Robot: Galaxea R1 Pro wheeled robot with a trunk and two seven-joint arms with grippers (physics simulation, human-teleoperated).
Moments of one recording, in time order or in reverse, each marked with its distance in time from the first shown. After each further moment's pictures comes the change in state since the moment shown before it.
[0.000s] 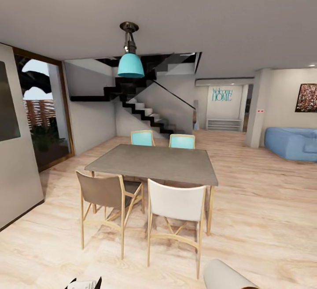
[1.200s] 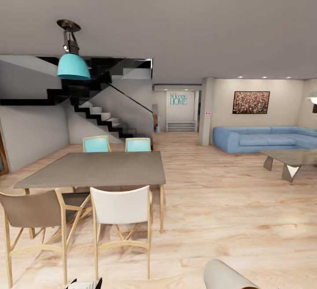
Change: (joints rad) left arm 0.000 0.001 -0.006 0.006 -0.001 0.000 0.002; right arm 0.000 0.000 0.000 0.000 0.000 0.000 0.000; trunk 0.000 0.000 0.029
